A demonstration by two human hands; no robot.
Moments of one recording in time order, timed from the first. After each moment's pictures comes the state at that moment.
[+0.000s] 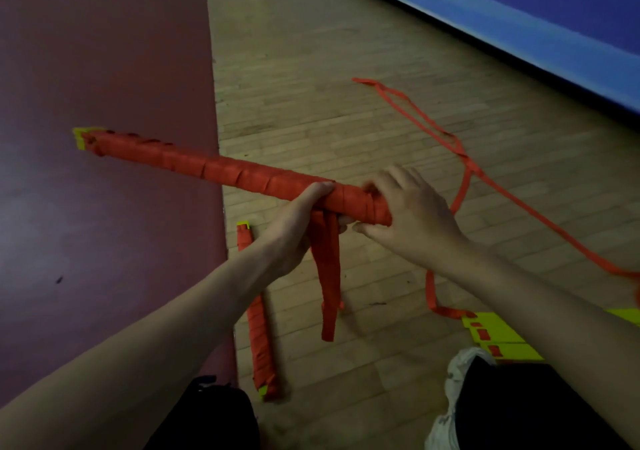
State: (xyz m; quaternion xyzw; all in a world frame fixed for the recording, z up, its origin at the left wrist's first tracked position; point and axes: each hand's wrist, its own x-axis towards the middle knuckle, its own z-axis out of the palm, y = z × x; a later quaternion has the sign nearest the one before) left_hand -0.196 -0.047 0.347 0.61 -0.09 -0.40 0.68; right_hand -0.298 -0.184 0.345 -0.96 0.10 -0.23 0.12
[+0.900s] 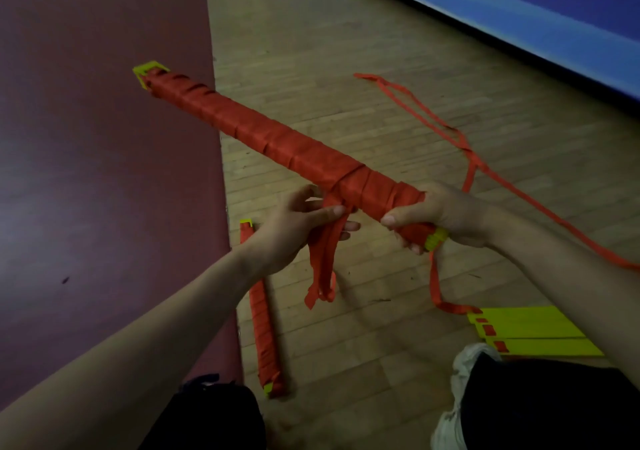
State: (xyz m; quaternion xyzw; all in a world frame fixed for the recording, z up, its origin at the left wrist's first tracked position) left_hand -0.189 -0.030 0.344 0.59 -0.22 -0.42 0.65; right_hand -0.311 -0.208 0.369 -0.75 0.16 0.07 0.63
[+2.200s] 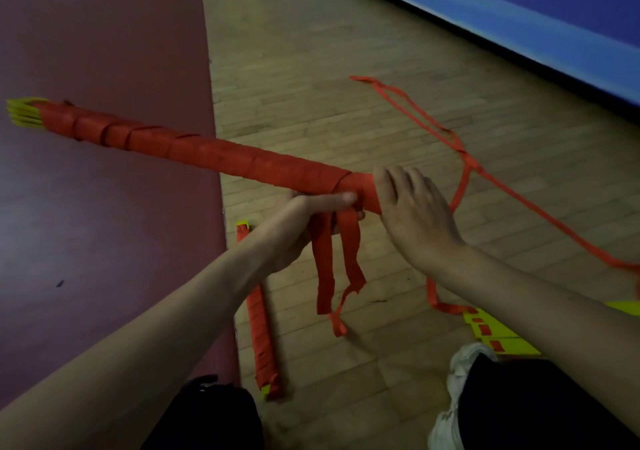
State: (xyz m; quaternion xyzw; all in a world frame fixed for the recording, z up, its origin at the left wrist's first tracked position) left_hand -0.199 -0.036 0.364 0.61 -0.22 -0.40 0.64; right_hand -0.295 -0.185 0.324 -0.93 0.09 -0.34 -0.13
